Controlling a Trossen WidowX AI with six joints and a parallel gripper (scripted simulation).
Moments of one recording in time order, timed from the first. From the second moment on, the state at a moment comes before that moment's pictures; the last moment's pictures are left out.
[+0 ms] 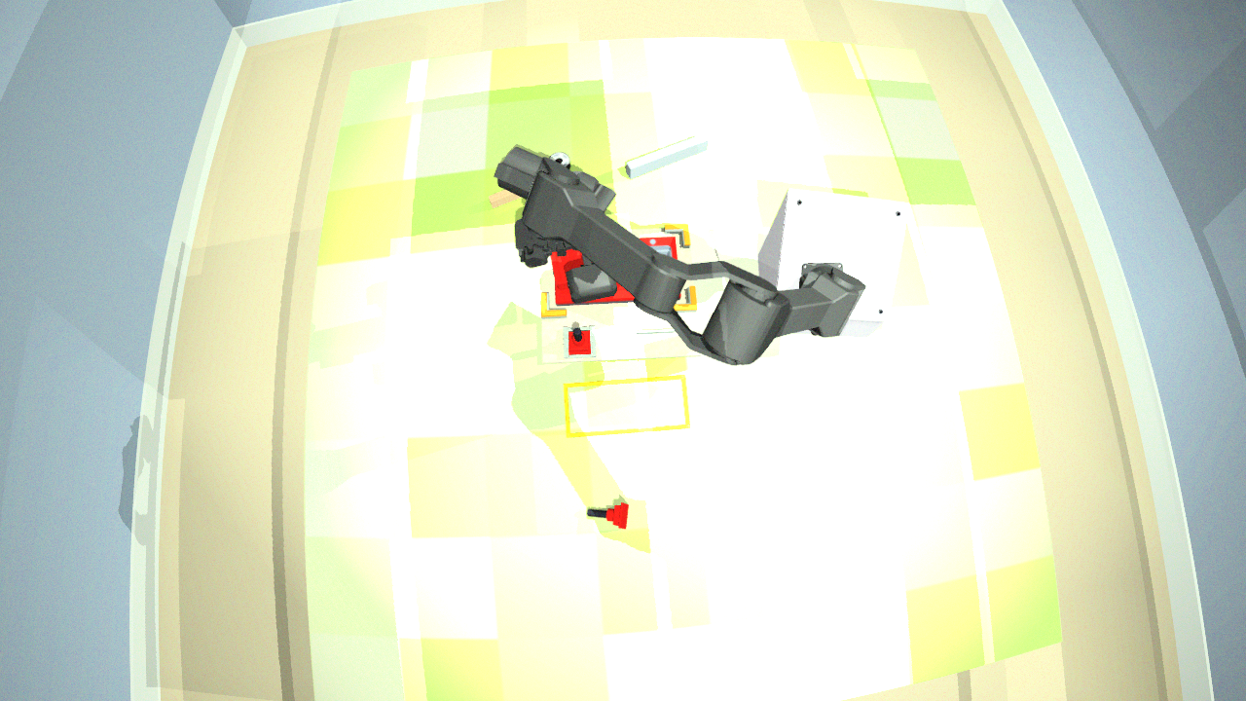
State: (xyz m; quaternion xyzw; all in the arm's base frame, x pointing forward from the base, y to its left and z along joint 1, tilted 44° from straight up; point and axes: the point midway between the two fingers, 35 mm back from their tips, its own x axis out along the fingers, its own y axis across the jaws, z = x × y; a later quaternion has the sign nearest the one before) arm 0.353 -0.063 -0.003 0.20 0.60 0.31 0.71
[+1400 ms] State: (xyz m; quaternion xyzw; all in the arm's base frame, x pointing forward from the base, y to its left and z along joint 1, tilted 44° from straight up) arm 0.349 -0.046 -0.056 0.26 0.62 0.26 0.69
